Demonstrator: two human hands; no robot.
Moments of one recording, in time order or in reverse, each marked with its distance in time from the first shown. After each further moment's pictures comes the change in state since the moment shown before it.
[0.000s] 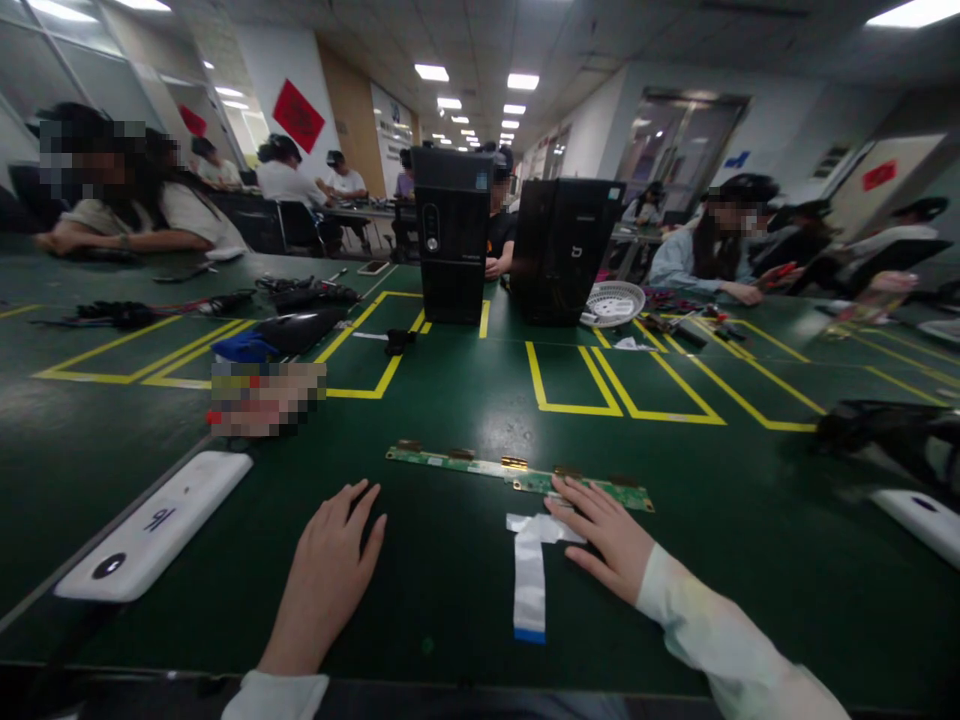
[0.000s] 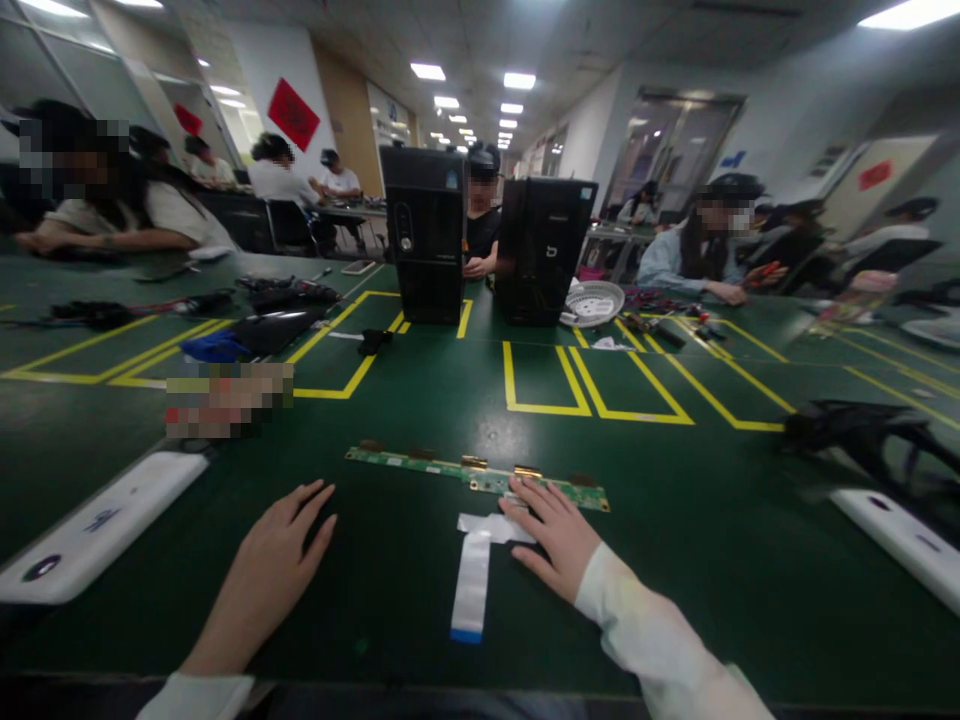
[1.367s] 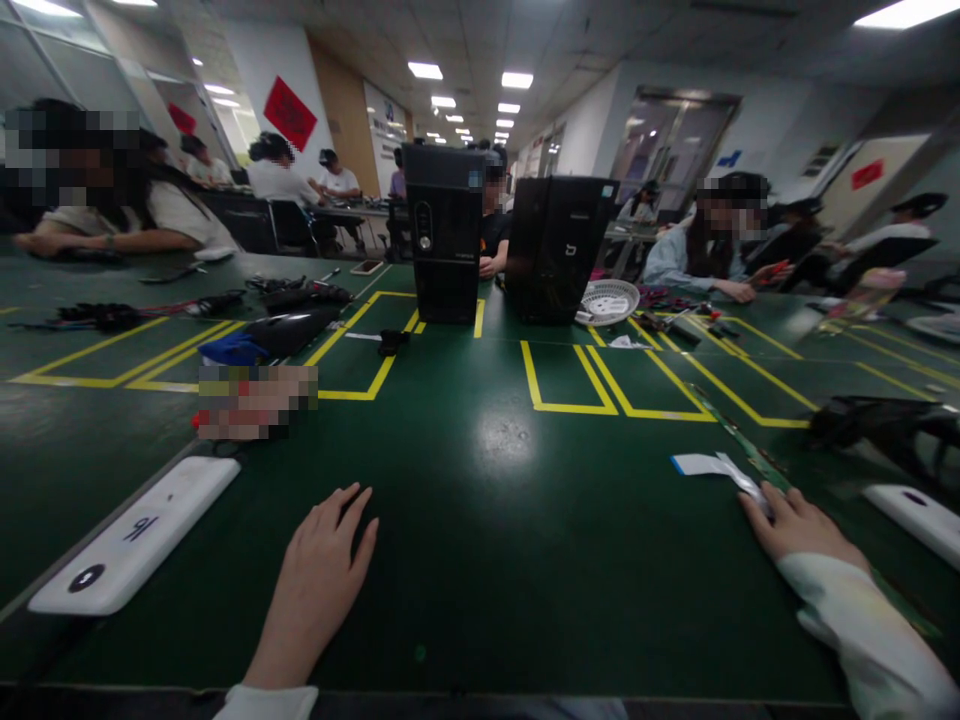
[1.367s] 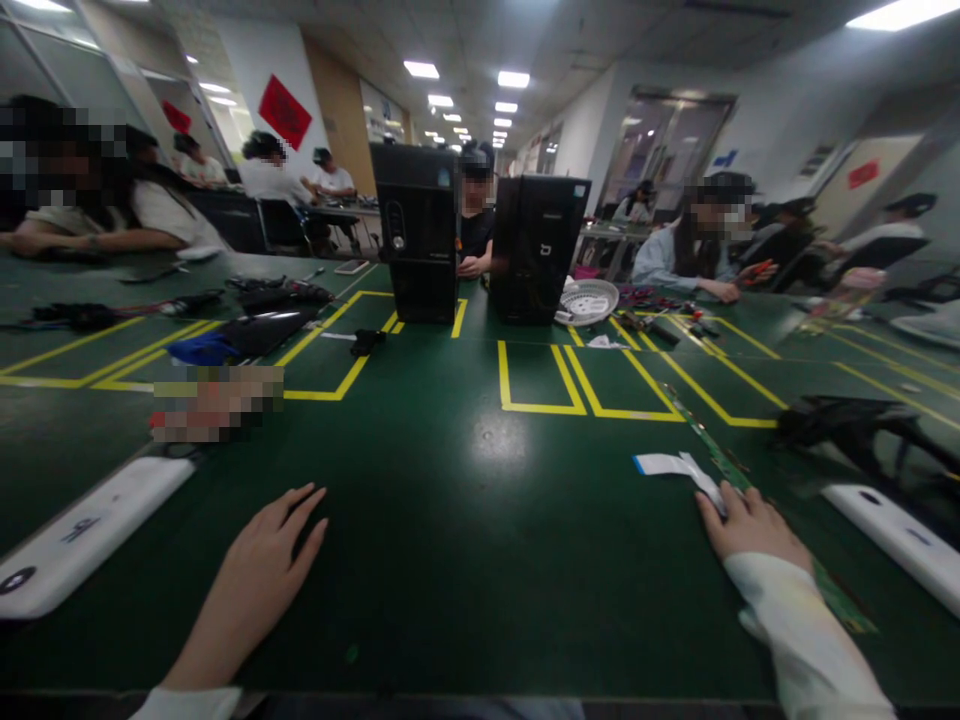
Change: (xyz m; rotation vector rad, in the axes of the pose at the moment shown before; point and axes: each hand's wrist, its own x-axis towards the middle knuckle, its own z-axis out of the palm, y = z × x) left_hand 0.000 -0.006 0.005 -0.006 -0.019 0.003; right_hand -0.149 0.163 -0.041 -0.421 0.037 1.221
